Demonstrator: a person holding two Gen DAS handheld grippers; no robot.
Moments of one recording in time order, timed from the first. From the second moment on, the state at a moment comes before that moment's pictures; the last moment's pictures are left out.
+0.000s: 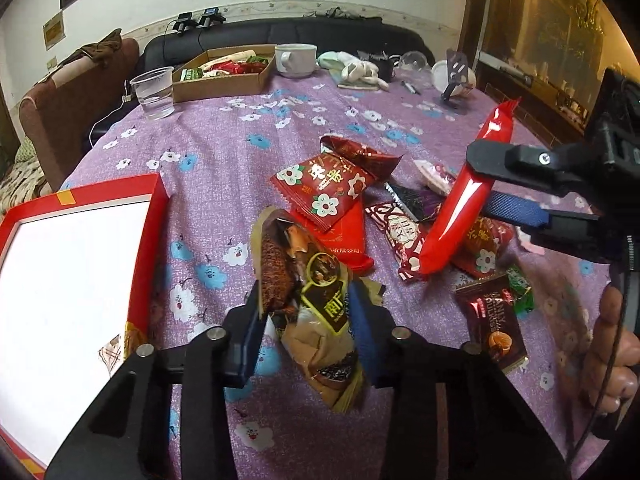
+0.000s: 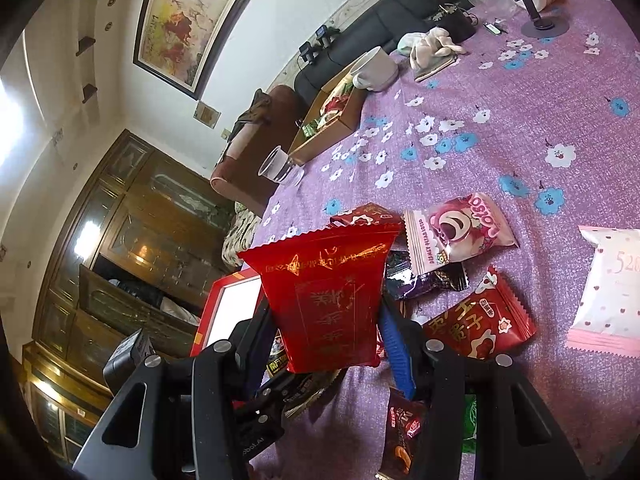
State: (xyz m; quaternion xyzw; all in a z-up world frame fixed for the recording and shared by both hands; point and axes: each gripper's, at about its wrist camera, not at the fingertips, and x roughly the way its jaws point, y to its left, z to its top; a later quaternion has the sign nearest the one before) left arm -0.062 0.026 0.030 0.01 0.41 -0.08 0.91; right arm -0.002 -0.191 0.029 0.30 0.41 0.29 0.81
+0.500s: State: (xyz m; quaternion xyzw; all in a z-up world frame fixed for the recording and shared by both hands) left arm -0.085 0.045 0.038 -0.01 0.39 -0.10 0.91; right arm -0.002 -0.186 0.030 0.29 0.41 0.30 0.81
